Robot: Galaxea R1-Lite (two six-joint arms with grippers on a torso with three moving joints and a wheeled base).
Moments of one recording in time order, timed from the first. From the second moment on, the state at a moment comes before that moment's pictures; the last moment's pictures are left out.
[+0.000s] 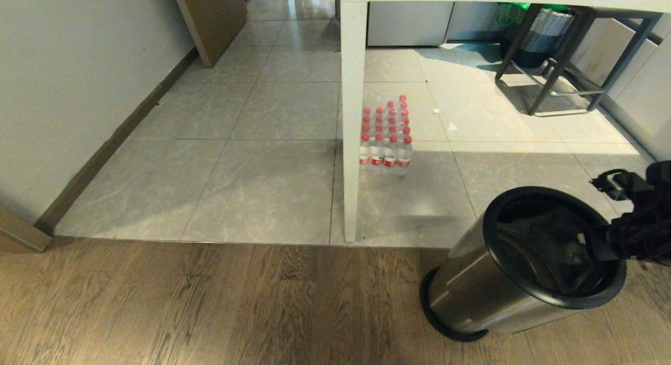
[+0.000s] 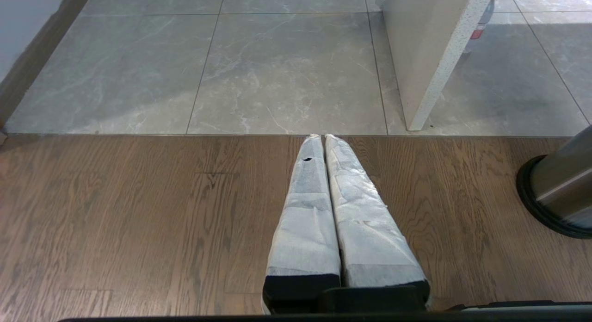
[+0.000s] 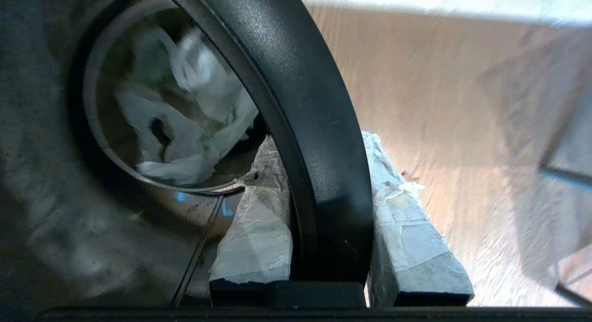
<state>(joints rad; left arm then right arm) 0.00 0.00 0.00 0.00 0.00 -0.01 -0.19 1.56 -0.70 -0.26 -0.12 -0.22</state>
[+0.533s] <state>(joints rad) 0.00 0.00 0.00 0.00 0.00 -0.01 -0.20 1.13 -0.74 0.06 -0.13 -0.06</state>
